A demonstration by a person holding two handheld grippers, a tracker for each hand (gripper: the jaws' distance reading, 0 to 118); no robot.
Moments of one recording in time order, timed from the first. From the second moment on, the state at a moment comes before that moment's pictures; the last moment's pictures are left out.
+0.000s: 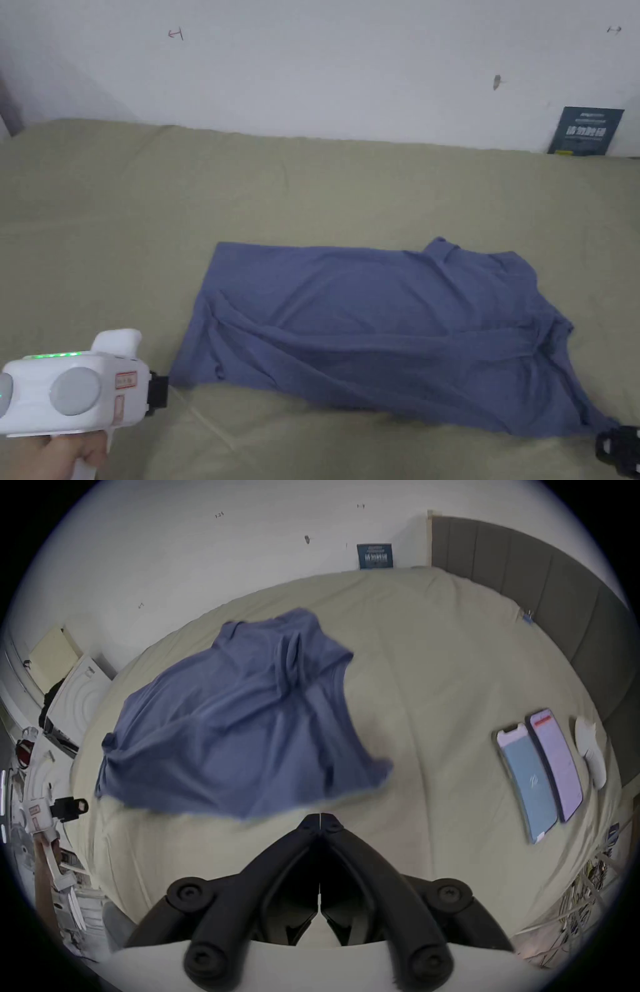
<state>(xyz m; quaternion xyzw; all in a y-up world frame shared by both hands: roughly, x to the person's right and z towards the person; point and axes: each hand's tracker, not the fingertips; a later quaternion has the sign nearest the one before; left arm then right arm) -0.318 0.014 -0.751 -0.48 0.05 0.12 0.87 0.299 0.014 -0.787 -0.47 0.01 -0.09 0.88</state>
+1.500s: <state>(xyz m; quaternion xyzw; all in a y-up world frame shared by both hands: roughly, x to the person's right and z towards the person) -0.294 -0.006 -0.823 -0.50 0.07 0.09 0.86 0.290 0.004 -0.858 -0.50 0.00 -0.10 0.86</state>
